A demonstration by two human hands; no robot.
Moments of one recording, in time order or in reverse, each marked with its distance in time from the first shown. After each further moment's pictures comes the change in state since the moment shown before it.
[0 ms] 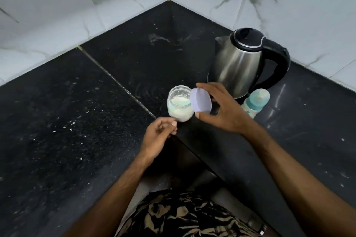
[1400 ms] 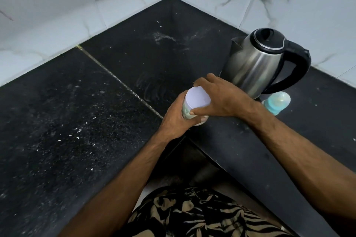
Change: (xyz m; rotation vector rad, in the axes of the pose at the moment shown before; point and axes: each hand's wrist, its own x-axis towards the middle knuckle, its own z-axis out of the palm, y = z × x) left_hand 0.066 0.027 -0.007 0.374 -0.169 0.249; right_hand 0.078 -0.035 0.017 -0.601 -0.270 0.069
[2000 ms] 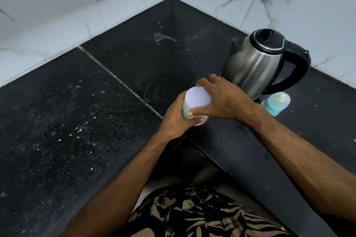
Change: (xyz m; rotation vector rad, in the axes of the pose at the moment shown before) left_hand 0.002 -0.006 0.000 0.018 -0.006 -0.002; right_hand -0.006 -0.005 -0.001 -0.019 0.024 0.076
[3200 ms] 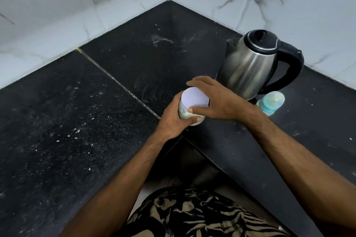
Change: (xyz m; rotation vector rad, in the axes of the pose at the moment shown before) left_hand -0.001 -0.001 0.002 -0.012 0.007 0.007; right_hand -0.007 0.009 0.005 0.286 0.002 -0.132
